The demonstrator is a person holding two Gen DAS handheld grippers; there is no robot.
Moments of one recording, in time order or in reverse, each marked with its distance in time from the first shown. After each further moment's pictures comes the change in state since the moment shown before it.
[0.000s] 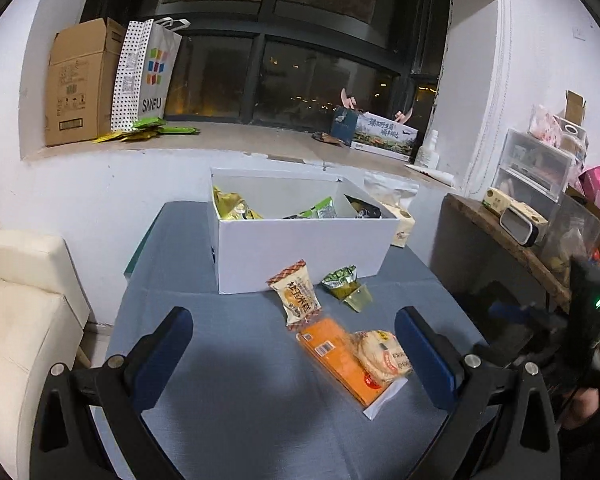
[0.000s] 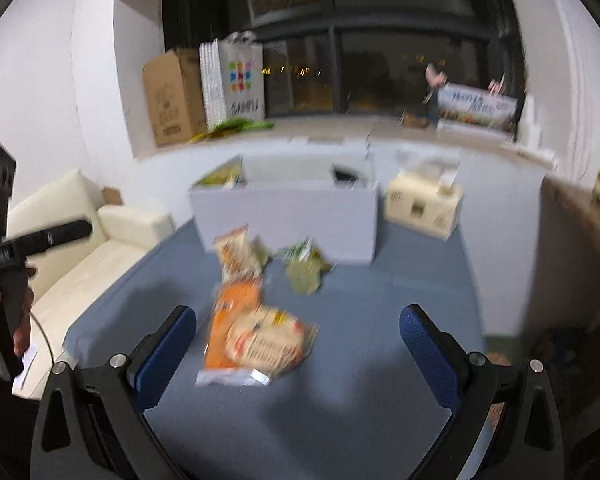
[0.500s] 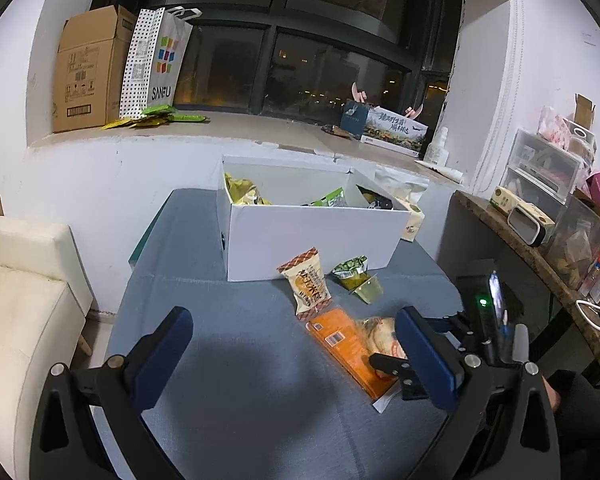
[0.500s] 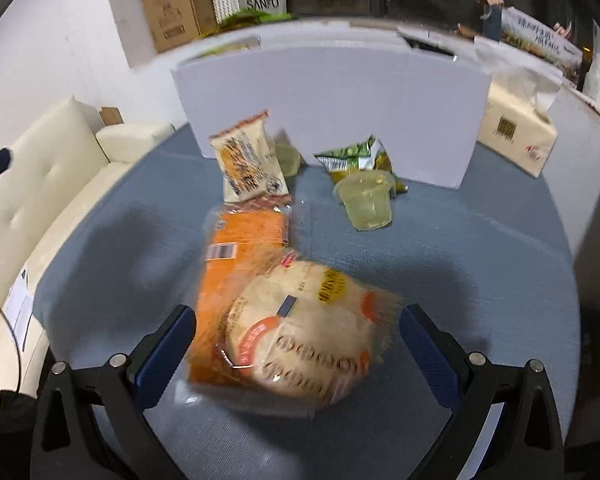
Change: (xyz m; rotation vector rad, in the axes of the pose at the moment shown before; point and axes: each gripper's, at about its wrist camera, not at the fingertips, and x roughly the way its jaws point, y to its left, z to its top) left arm 0.008 0.010 -0.010 -0.028 0.035 0.017; right arm 0.138 0.026 -0.014 -0.042 0.330 0.042
